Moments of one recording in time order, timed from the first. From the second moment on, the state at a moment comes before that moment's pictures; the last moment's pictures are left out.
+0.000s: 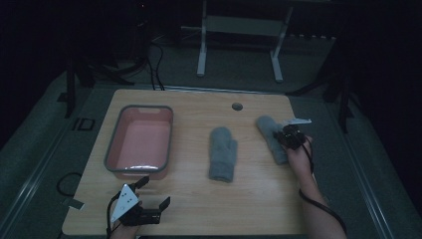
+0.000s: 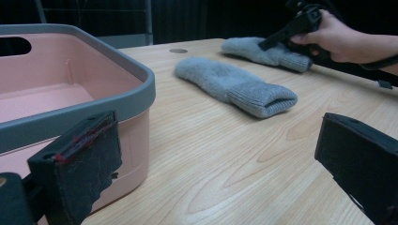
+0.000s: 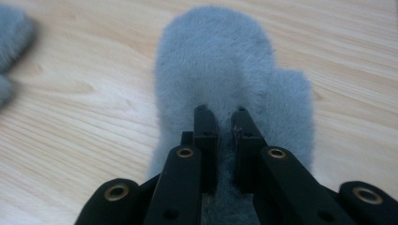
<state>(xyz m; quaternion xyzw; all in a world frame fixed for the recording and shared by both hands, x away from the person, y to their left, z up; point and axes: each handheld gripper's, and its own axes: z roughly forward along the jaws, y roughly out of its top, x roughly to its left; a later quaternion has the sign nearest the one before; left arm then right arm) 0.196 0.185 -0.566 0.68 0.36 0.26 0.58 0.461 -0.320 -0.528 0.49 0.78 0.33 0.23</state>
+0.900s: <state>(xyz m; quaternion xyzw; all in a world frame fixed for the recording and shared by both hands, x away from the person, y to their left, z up) 0.195 0.181 -0.565 0.69 0.35 0.26 0.58 0.365 -0.310 -0.521 0.61 0.68 0.31 0.26</state>
